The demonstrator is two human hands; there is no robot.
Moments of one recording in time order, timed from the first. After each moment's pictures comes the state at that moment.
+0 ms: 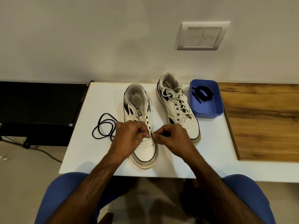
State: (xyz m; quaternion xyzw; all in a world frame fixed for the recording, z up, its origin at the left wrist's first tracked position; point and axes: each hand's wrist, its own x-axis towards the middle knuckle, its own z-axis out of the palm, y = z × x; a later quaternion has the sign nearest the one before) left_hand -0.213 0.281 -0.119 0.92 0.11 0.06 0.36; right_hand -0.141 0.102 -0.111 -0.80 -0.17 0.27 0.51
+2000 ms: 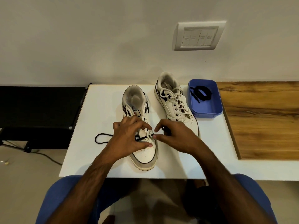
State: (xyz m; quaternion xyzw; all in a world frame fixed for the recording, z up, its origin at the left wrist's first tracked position) left_hand -0.216 0.292 -0.113 0.97 0.04 0.02 0.25; right_hand -0.120 0.092 -0.092 -0.85 -0.31 0.25 0.35
